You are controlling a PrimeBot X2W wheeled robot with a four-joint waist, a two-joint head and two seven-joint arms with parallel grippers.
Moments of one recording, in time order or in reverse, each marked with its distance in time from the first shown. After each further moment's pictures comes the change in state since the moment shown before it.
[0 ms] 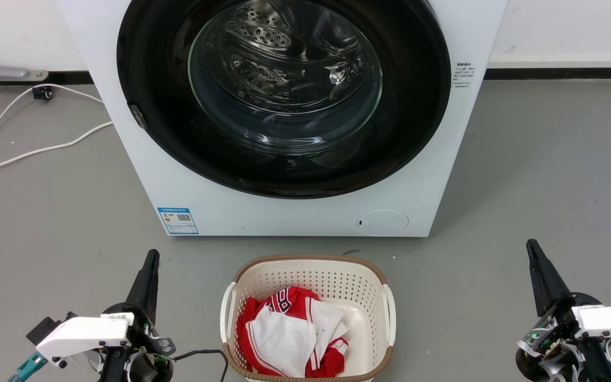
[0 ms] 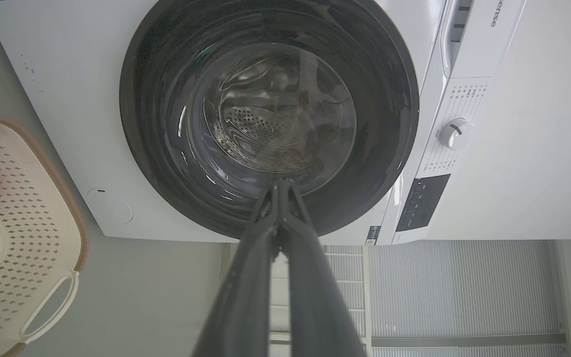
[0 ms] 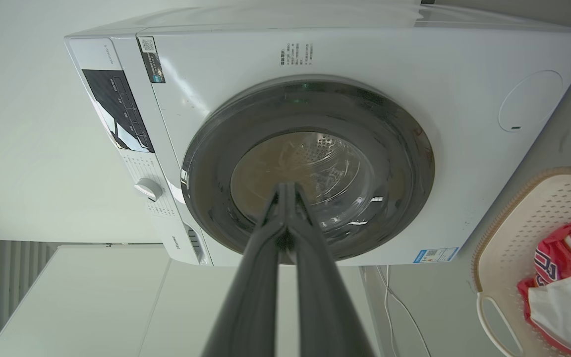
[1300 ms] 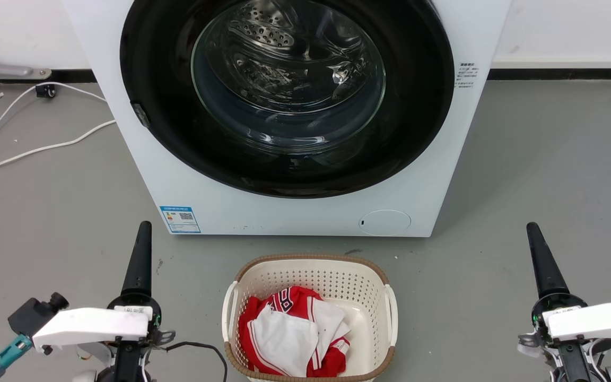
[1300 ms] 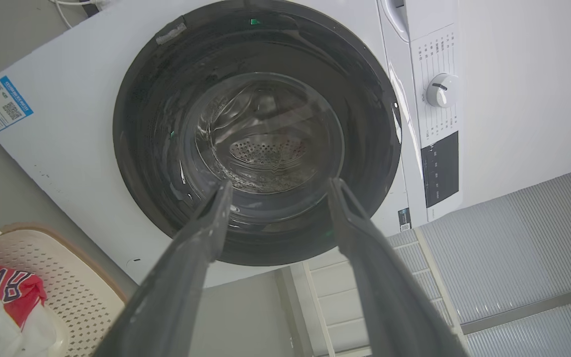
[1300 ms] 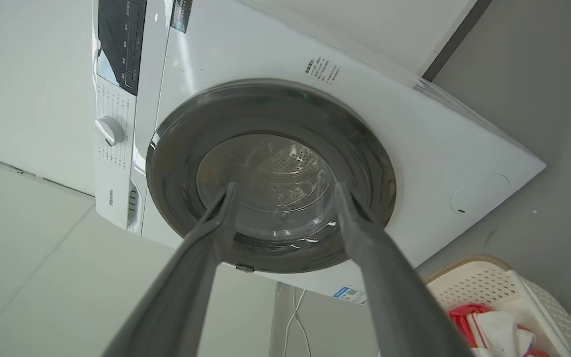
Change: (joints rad) left arm 0.027 -0.004 -0.036 -0.140 0.318 0.001 -0.126; right arm 0.041 0.008 0.046 -0.115 -0.406 0.000 -0.121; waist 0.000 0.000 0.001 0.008
